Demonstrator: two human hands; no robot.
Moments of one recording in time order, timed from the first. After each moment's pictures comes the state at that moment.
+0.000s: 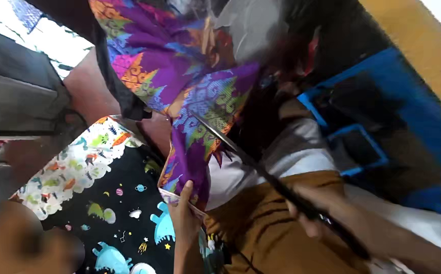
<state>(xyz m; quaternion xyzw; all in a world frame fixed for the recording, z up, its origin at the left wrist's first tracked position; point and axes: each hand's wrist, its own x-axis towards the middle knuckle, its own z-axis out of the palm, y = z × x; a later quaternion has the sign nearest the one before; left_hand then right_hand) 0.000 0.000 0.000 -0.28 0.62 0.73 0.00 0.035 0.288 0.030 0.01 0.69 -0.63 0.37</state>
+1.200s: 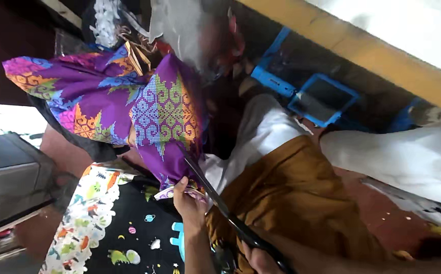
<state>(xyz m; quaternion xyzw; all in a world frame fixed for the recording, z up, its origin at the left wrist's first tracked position) -0.032 0.055 -0.039 -0.14 0.43 0.88 0.15 0.097 0.206 0.058 0.18 0.43 -0.79 0.41</state>
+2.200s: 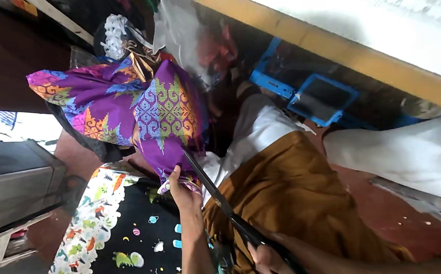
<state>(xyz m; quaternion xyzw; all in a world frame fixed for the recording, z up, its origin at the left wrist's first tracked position) -0.031 0.062 -0.034 -0.16 0.46 0.86 0.11 0.129 0.214 0.068 0.15 0.43 -0.80 0.40</state>
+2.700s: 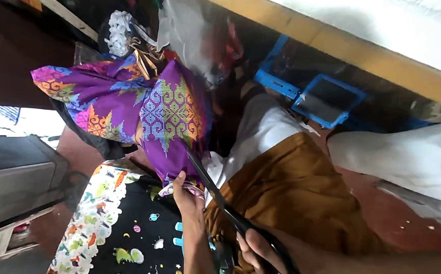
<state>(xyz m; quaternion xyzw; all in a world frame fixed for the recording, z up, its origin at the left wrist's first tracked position) -0.023 0.052 -0.035 -0.14 0.44 0.88 0.13 0.108 0.199 0.058 0.19 0.35 -0.83 0.40</state>
